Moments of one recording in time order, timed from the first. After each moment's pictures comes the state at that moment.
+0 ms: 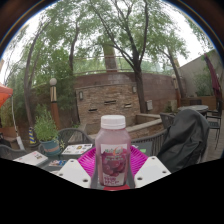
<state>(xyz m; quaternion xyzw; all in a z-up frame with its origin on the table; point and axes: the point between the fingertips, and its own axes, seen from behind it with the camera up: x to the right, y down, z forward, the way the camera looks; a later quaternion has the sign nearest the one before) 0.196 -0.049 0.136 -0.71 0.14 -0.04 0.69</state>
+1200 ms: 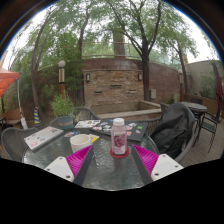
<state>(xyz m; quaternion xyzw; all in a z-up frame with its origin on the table) 0.132 -0.336 0.107 -0.78 0.10 -0.04 0.61</state>
